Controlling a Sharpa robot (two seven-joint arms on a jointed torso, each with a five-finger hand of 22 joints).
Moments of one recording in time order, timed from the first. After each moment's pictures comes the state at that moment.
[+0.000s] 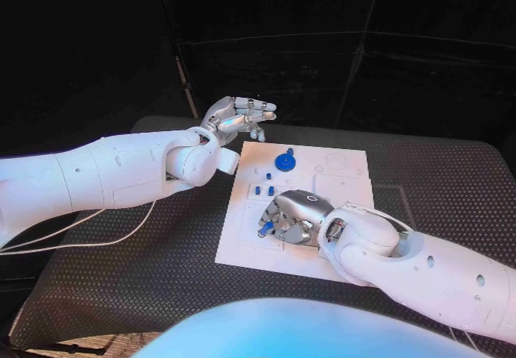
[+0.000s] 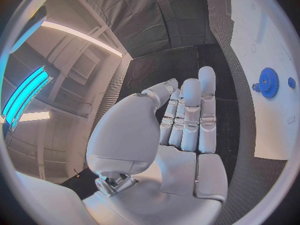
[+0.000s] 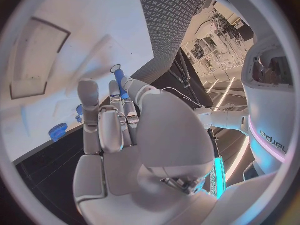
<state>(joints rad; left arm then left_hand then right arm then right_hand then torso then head) 1.19 -0.81 -0.11 1.39 0.01 -0.24 0.49 1.35 -0.07 0.43 -0.06 0.16 0.98 0.19 0.16 0.07 1.02 0.11 0.36 0.08 1.23 0.02 1.03 0.46 0.17 1.17 0.12 0.71 0.66 0.89 -0.58 0.04 1.65 -1.67 -0.19 -0.18 1.46 -0.08 0.46 0.04 0.13 1.11 0.14 0.11 0.08 1.20 0.06 0.24 0.08 1.46 -0.01 1.36 1.19 0.17 1.18 0.09 1.13 0.66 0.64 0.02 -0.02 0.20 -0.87</state>
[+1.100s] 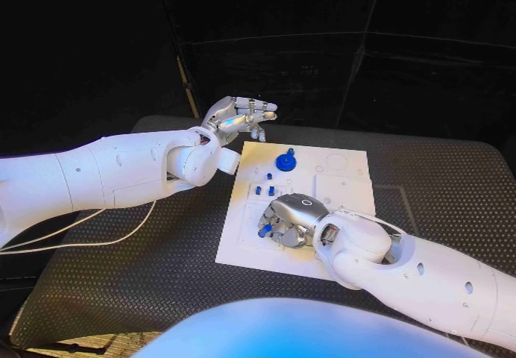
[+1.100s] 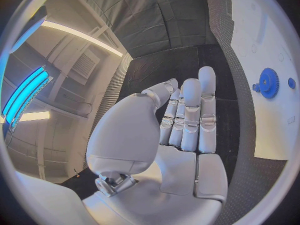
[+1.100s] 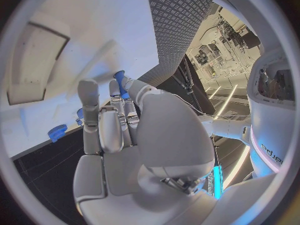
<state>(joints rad) 1.19 -0.81 -0.11 1.39 0.01 -0.24 0.49 1.35 -0.07 0.43 -0.06 0.16 0.98 0.19 0.16 0.07 1.02 0.11 0.36 0.08 1.23 0.02 1.03 0.46 0.17 1.17 0.12 0.71 0.66 0.87 -0.55 0.04 1.64 -1.76 -0.18 -0.22 1.45 -0.09 0.45 0.04 0.13 1.11 0.14 0.11 0.08 1.20 0.06 0.23 0.08 1.46 -0.01 1.36 1.19 0.17 1.18 0.09 1.12 0.65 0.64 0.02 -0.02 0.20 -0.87</state>
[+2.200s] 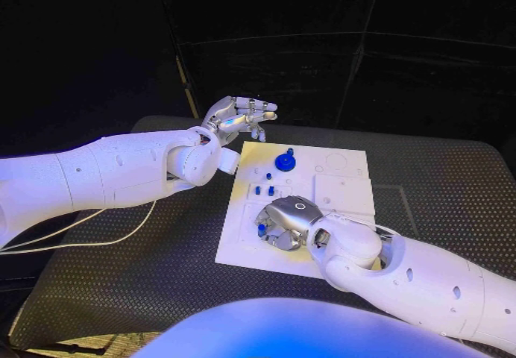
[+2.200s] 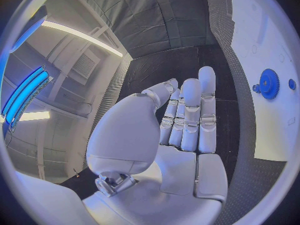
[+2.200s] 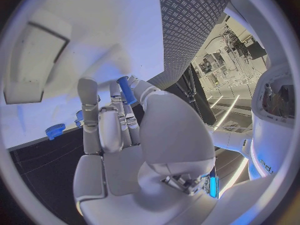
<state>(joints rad) 1.19 -0.80 -0.11 1.38 0.01 -0.23 0.49 1.35 -0.07 0.43 -0.06 0.16 0.98 0.19 0.16 0.07 1.02 0.11 0.36 0.08 1.23 0.02 1.03 0.46 0.17 1.17 0.12 0.71 0.66 0.87 -0.52 0.02 1.62 -1.86 -0.18 -0.27 1.37 -0.12 0.36 0.07 0.09 0.92 0.16 0.06 0.06 1.13 0.09 0.17 0.07 1.47 0.00 1.36 1.20 0.17 1.17 0.10 1.11 0.63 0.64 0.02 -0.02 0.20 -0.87</state>
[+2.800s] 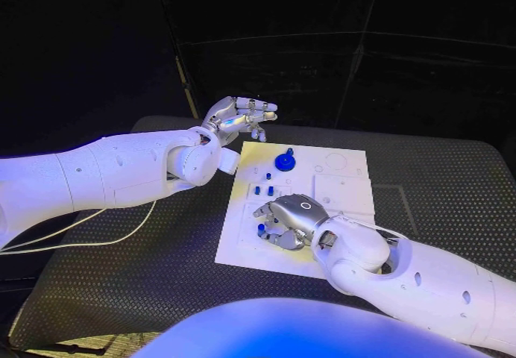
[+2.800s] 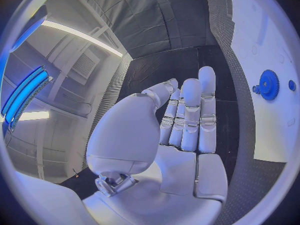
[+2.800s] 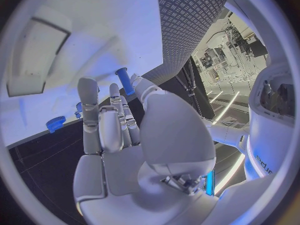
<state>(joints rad) 1.19 -0.80 -0.11 1.38 0.01 -0.23 0.49 1.35 -0.07 0.43 -0.06 0.16 0.98 0.19 0.16 0.07 1.01 0.12 0.36 0.08 1.23 0.02 1.03 0.46 0.17 1.17 0.12 0.71 0.66 0.86 -0.57 0.02 1.67 -1.85 -0.27 -0.26 1.37 -0.13 0.29 0.09 0.12 0.81 0.13 0.06 0.07 1.11 0.08 0.18 0.08 1.47 0.00 1.37 1.20 0.17 1.17 0.10 1.10 0.62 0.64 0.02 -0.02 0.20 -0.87</state>
